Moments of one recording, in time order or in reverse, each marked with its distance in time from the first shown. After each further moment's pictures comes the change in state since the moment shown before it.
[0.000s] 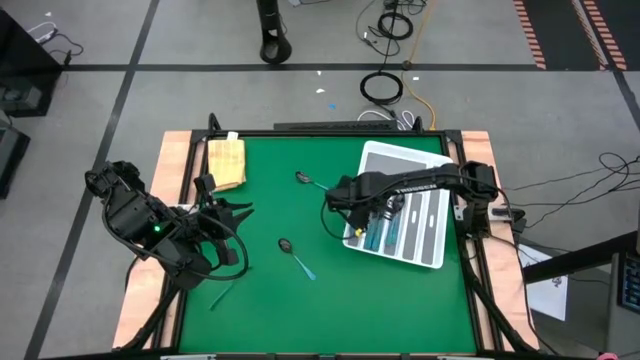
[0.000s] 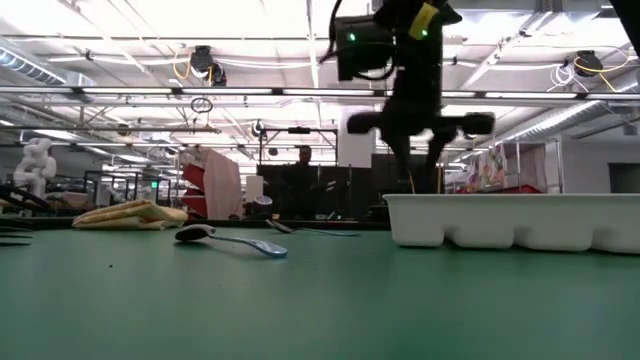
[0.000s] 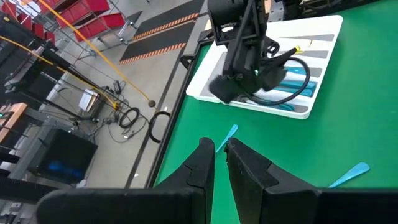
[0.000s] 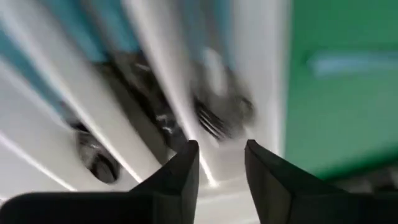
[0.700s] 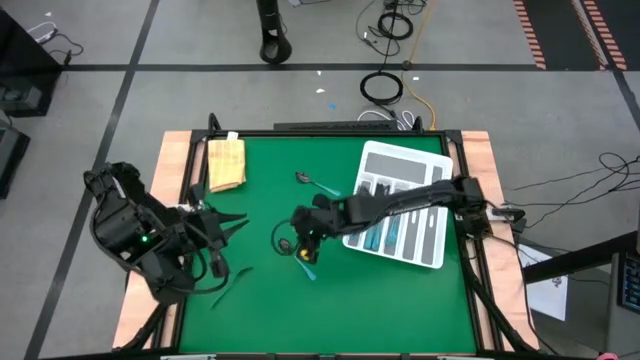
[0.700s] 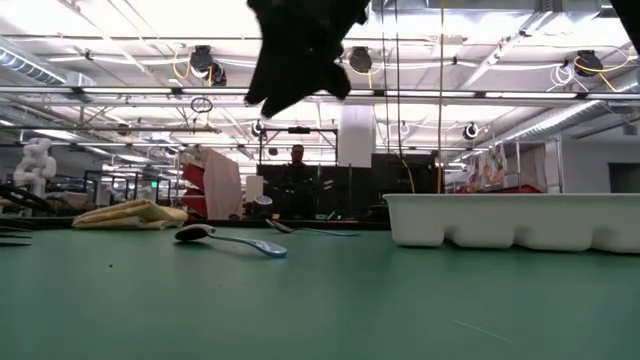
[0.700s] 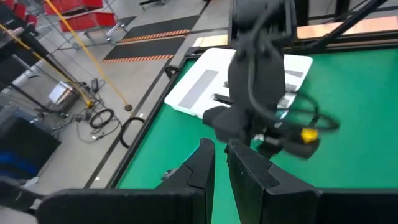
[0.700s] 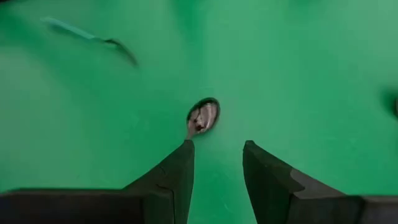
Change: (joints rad) left arm -0.108 -0.001 0.000 0.000 -0.045 -0.248; right arm 0.192 0.126 0.302 0.524 -0.255 1.486
